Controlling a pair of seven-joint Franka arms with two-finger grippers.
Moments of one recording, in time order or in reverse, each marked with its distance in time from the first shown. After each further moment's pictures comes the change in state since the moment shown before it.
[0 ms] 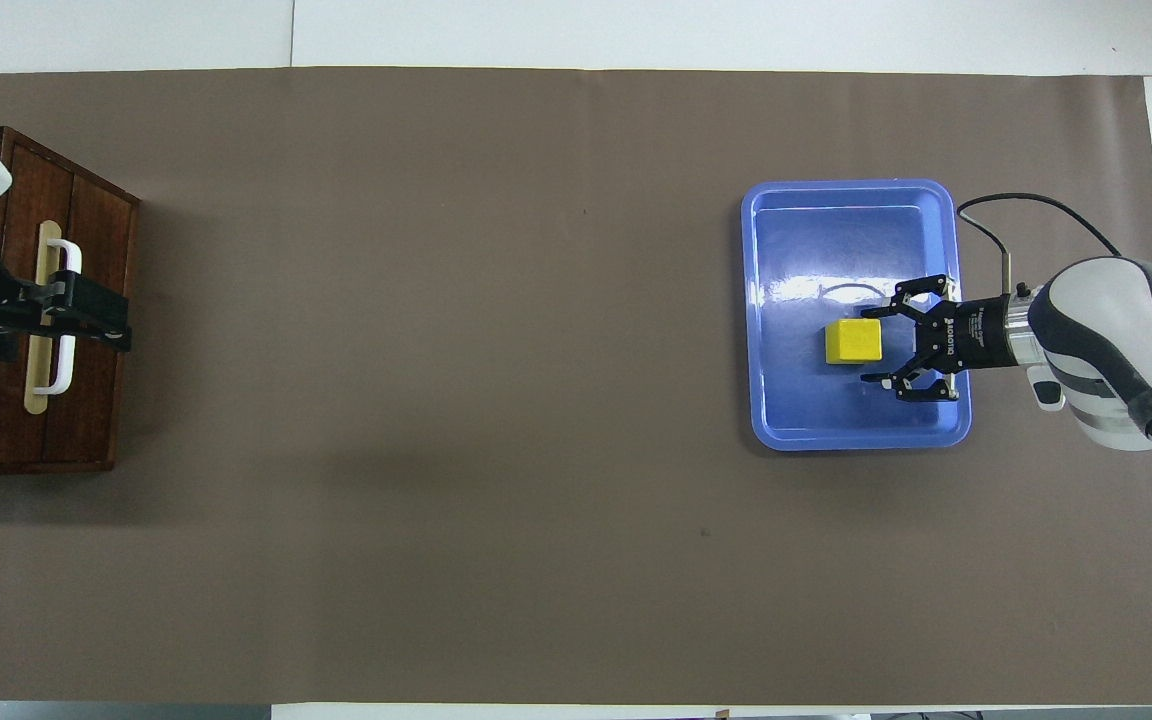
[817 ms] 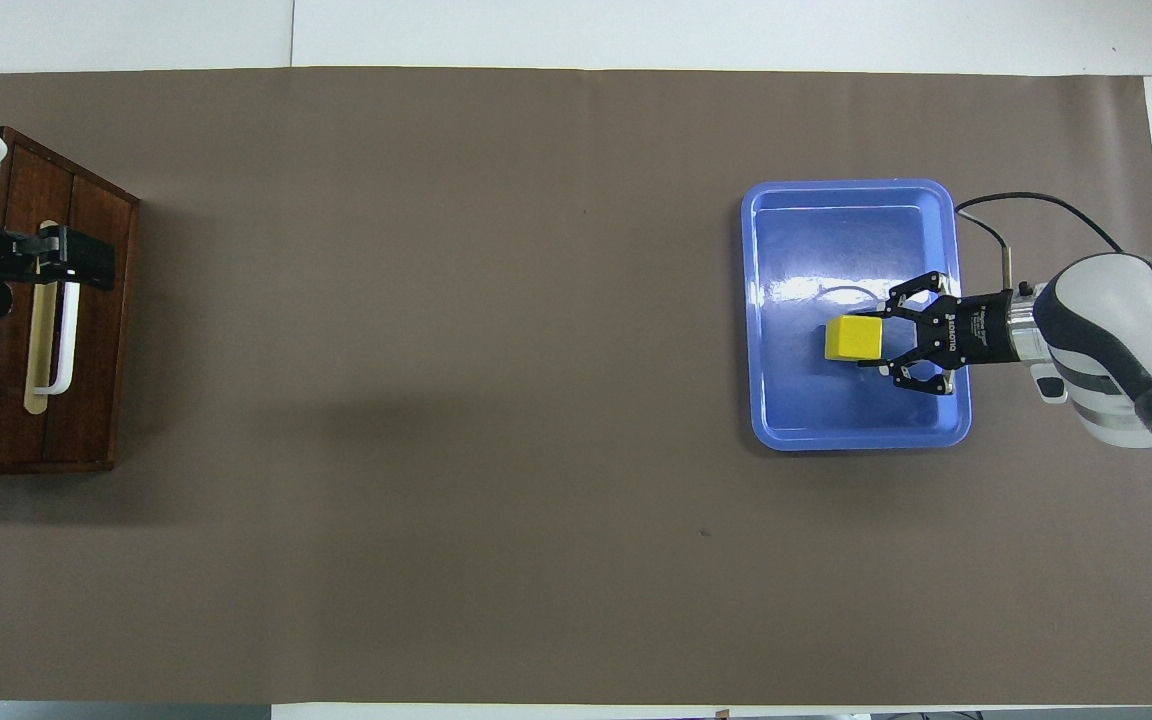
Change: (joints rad) left arm 0.006 0.001 0.000 -0.102 0.156 0.306 -0.005; right arm 0.000 -0.004 0.000 0.044 0.010 -0.028 -0.101
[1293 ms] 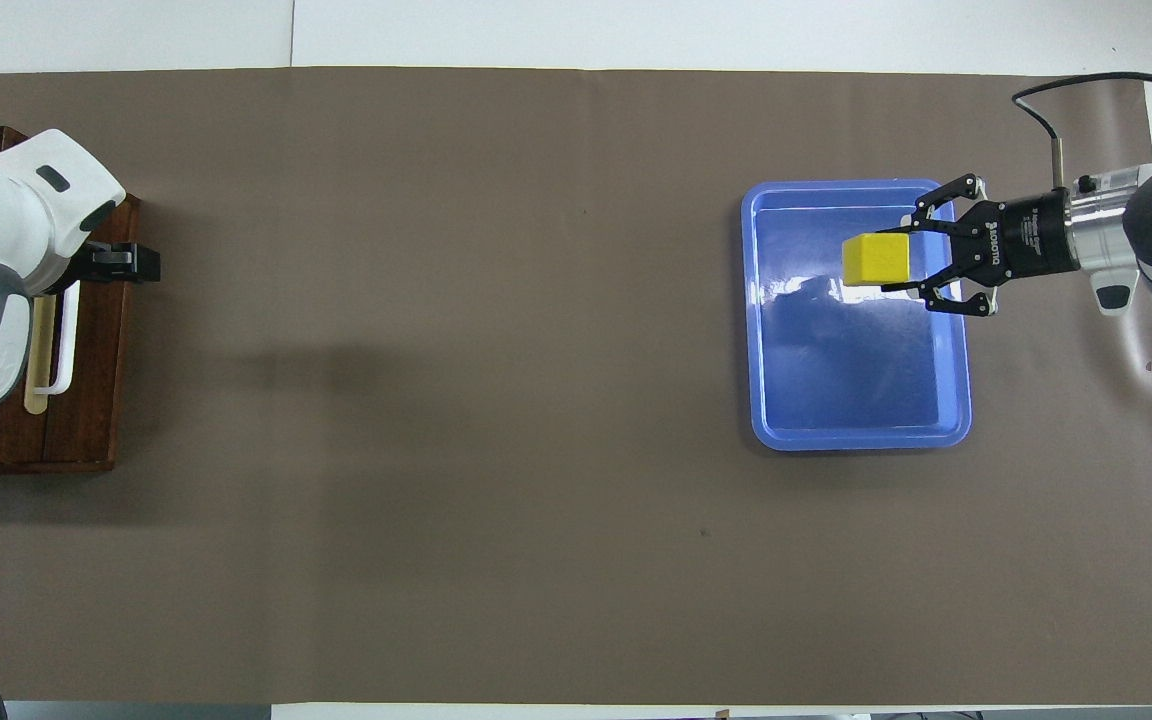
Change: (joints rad) left arm -0.003 0.066 0.002 -0.194 0.217 0.310 -0.088; right arm 0.026 0.046 0.006 0.340 -0.059 -0.216 0.167
